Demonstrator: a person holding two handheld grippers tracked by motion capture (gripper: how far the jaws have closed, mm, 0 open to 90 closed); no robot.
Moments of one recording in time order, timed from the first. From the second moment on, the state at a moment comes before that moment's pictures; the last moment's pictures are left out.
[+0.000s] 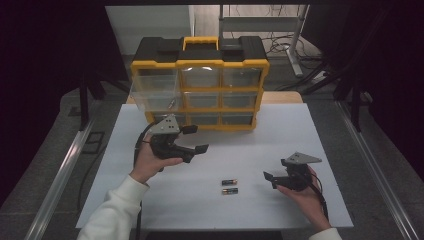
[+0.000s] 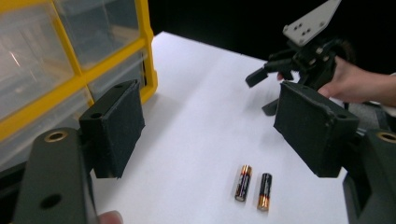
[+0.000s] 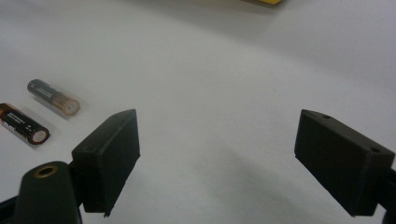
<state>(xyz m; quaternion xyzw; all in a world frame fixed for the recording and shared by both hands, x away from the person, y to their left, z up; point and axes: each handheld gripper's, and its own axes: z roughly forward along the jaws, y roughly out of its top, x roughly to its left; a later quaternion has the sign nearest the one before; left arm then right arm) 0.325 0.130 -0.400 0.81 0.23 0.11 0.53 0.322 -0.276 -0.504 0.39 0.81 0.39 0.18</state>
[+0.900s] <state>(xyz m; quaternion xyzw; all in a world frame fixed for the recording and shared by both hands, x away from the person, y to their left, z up) 0.339 0.095 -0.438 0.84 0.23 0.09 0.48 0.322 -0.275 -0.504 0.39 0.81 0.39 0.18</state>
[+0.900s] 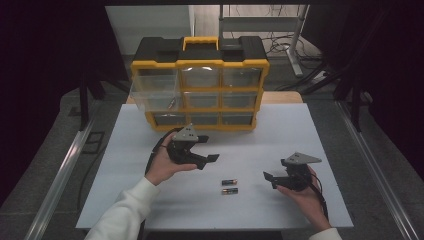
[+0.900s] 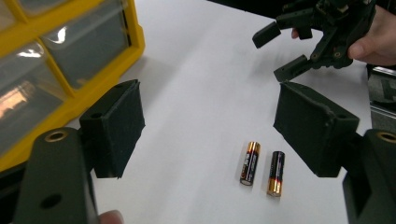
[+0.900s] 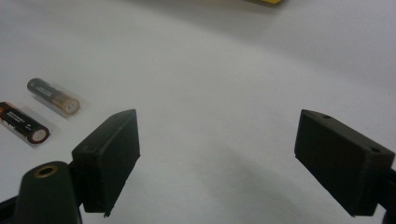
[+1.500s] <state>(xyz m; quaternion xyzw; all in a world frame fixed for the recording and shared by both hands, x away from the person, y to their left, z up) 0.347 0.070 -0.463 0.87 0.22 0.08 0.43 0.322 -0.276 -0.504 0.39 0.81 0.39 0.18</state>
